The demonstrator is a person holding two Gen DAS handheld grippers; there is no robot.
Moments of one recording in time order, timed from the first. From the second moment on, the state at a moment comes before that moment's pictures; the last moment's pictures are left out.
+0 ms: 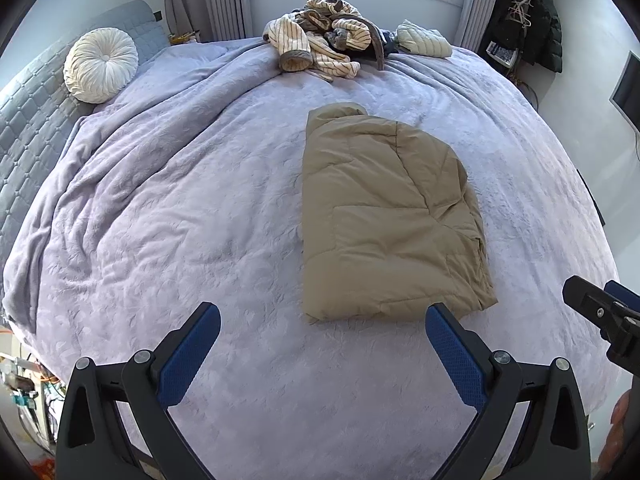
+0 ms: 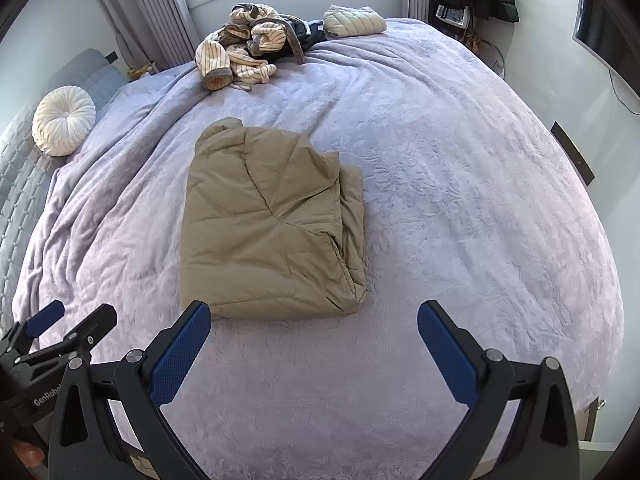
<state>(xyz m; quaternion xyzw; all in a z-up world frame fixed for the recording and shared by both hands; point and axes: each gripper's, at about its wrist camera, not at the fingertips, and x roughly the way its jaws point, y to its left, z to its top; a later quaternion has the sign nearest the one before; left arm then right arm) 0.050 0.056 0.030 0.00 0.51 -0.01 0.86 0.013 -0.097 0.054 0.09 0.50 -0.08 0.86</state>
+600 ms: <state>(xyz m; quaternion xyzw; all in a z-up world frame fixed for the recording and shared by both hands) 0.048 0.068 0.029 -0.01 0.51 0.00 0.86 0.011 -0.087 0.058 0.09 0.50 -0.08 0.86</state>
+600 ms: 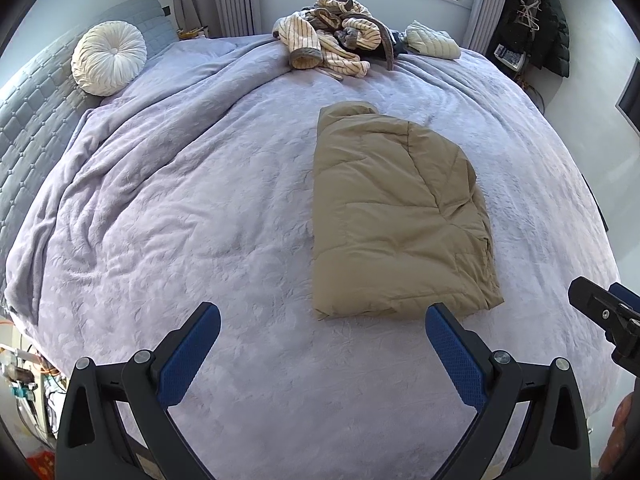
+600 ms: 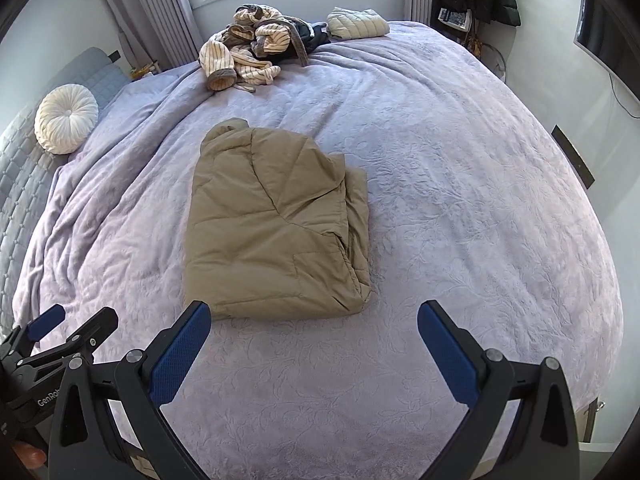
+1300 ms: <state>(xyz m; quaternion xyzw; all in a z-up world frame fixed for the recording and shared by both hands) 0.044 0.067 0.029 0.00 0.51 0.00 0.86 0.013 -0.083 0.061 0.08 0.50 -0.08 0.86</state>
